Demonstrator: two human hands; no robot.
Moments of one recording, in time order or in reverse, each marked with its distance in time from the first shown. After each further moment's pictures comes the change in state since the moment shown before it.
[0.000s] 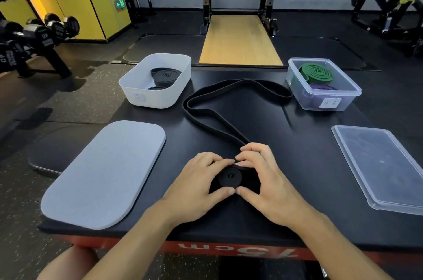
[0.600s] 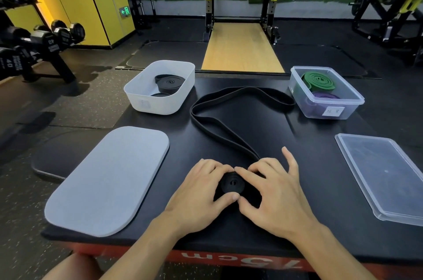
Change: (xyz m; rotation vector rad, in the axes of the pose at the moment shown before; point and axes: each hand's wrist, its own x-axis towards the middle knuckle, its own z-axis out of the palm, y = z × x) left_hand -0.003 0.000 0.005 -0.017 0.073 -0.014; right_hand 0.001 -0.005 0.003 -0.584 0.158 -0.051
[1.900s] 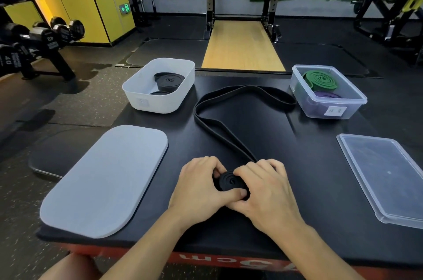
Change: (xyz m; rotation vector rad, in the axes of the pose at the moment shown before) left_hand 0.013 0.010 0.000 -0.158 0.168 -0.251; right_hand 0.014 -0.016 0.013 0.049 0.031 0.031
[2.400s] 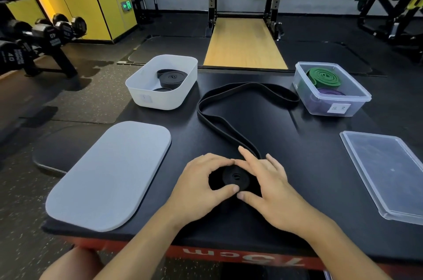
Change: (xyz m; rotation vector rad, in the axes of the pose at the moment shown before) left_hand -0.008 -0.010 -0.010 -0.114 -0.062 0.124; right_hand -0.005 0.020 -0.011 0.372 -0.399 0.082
